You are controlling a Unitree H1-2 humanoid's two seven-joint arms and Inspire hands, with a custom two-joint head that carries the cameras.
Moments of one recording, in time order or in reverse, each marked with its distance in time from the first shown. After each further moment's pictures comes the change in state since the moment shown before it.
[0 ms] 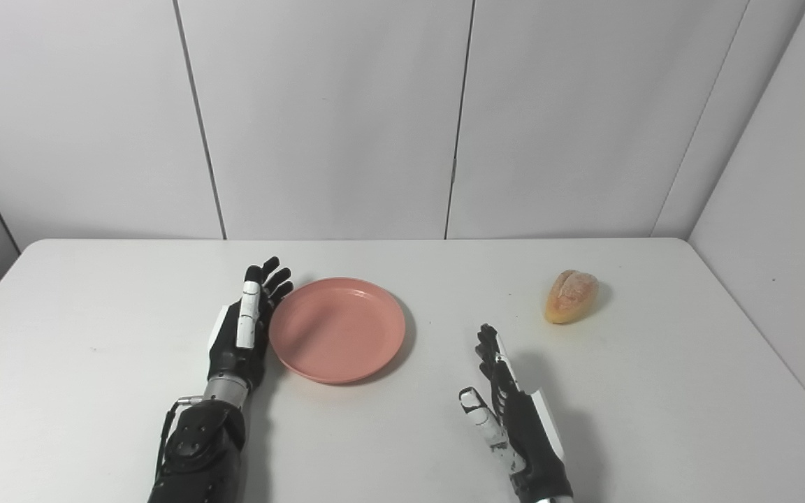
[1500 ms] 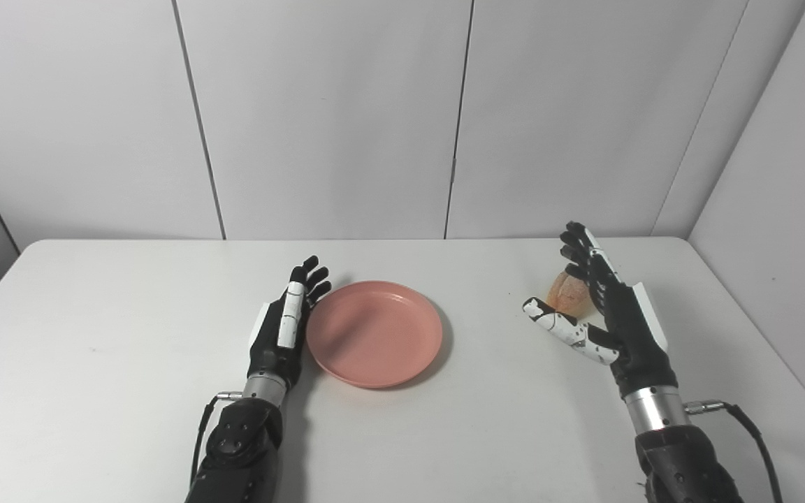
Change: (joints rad) left arm -0.031 -0.069 -0.047 0.076 0.059 -0.071 0.028; right arm -0.225 -0.268 -0.174 -0.159 -0.038 0.234 0.022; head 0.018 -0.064
